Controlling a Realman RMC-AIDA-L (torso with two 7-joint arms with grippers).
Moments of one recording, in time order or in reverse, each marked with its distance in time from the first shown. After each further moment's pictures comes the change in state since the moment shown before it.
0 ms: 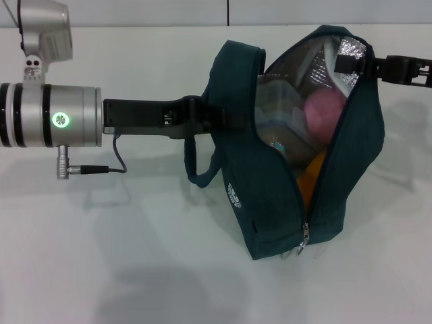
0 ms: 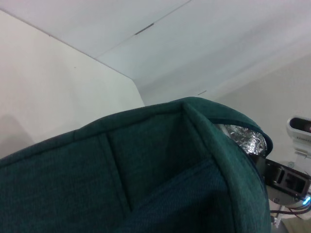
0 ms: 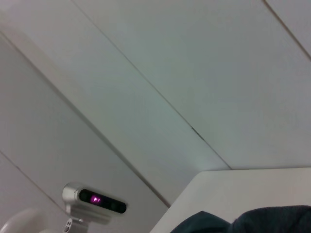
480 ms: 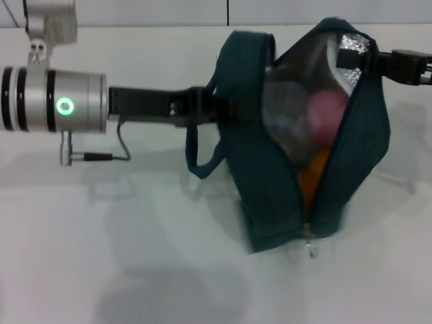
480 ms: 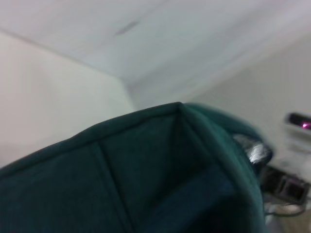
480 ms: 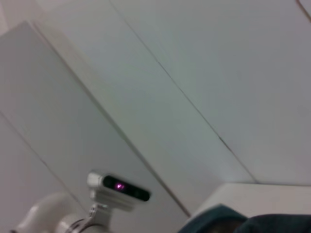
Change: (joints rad) left arm -0.014 0.003 0.056 0.063 -0.036 0.004 -0.020; right arm 0.000 -0.010 0.002 0.013 0.052 -0.064 -0.086
